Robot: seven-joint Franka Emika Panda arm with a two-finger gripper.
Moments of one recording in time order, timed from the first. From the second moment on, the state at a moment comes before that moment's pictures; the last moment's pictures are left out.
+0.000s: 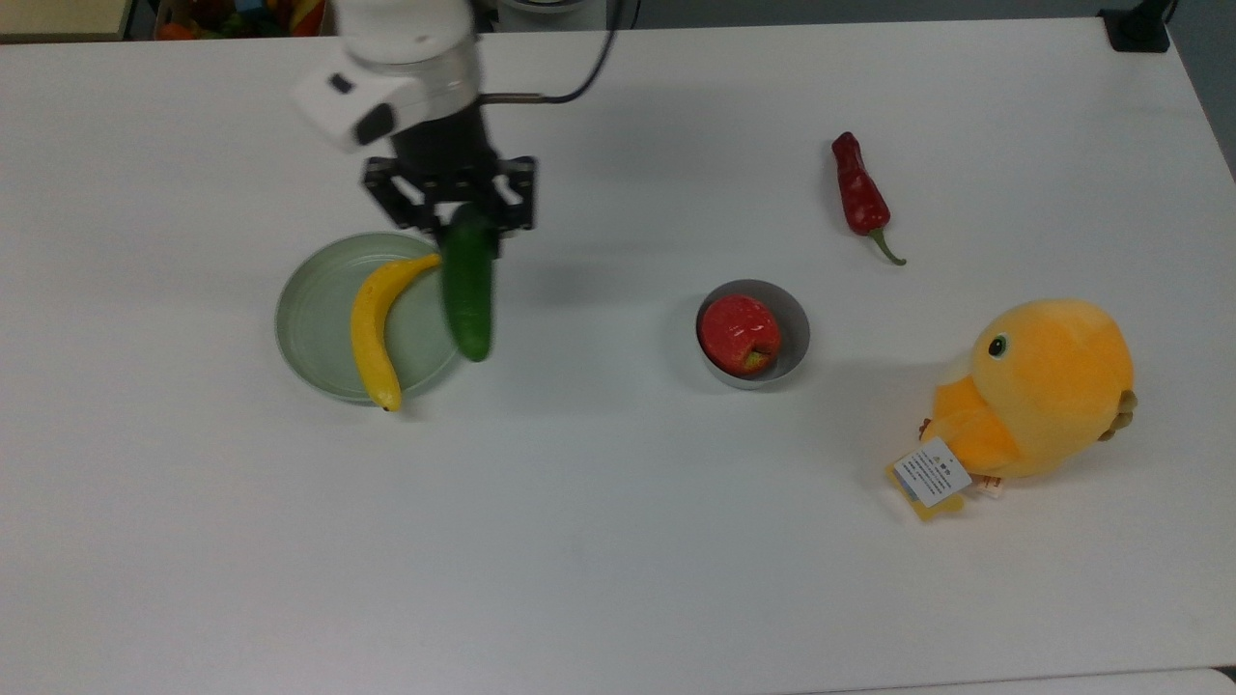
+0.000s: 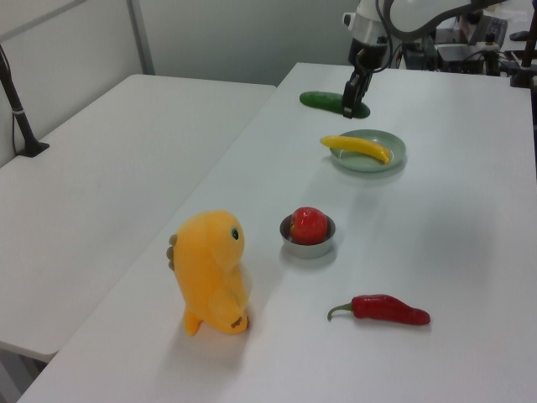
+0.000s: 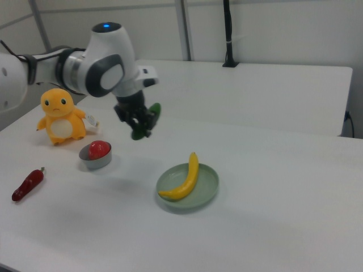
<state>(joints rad) 0.08 0.24 -0.08 -1.69 0.10 2.13 -0.06</state>
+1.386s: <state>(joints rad) 0.38 0.39 0.11 -1.73 0.13 2.30 0.37</state>
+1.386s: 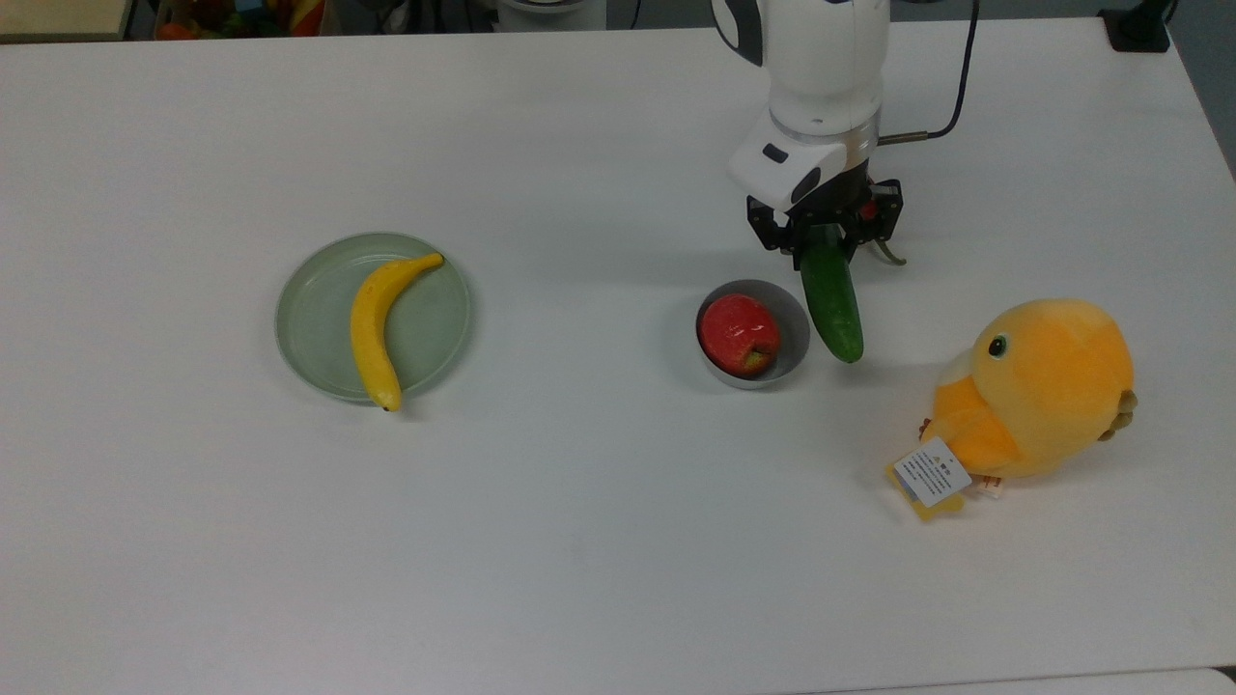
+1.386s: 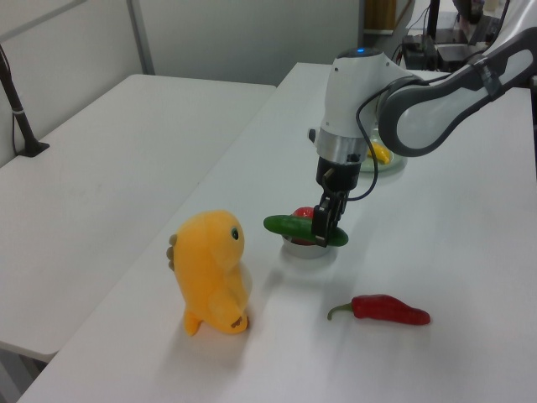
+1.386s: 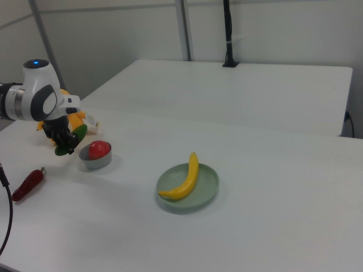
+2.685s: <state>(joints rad) 0.40 0.48 0.10 -1.72 0.09 2.37 0.37</state>
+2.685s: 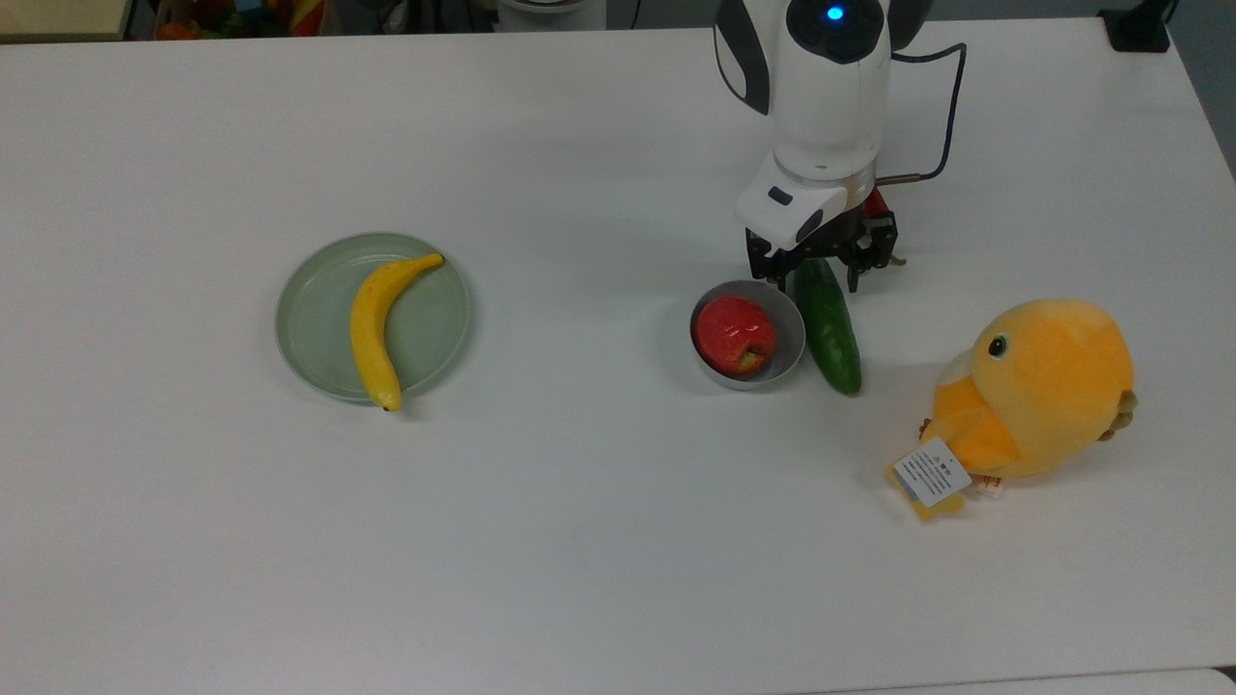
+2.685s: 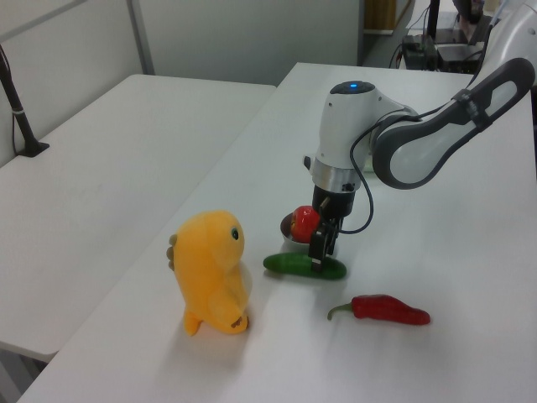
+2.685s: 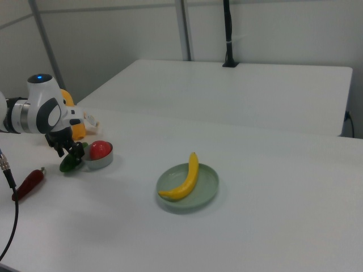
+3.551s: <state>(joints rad) 0.40 0.35 0.10 -1.70 0.09 2.16 0.37</state>
